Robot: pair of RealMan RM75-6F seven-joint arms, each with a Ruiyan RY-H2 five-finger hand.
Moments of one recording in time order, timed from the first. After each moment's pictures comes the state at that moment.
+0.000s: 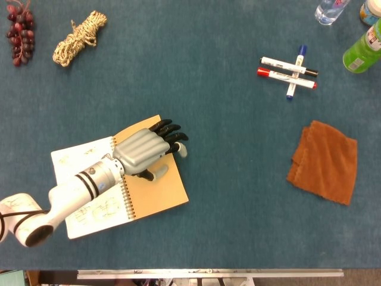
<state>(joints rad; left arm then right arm) -0.78 -1.43 0.05 -1.55 1.52 0.76 -0.10 0.03 -1.15 0.07 -1.53 -1.49 1.55 0.06</state>
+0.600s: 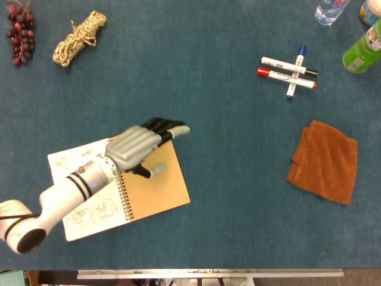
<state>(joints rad) -0.74 -1.35 0.02 -1.66 1.45 0.80 -0.18 0.03 -1.15 0.08 -1.50 -1.49 1.54 0.09</state>
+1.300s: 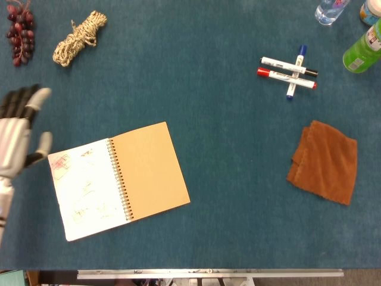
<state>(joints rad) -0.30 -1.25 0.04 -1.63 1.33 1.41 0.04 0.03 -1.11 0.09 -1.62 -1.40 1.48 -0.08</state>
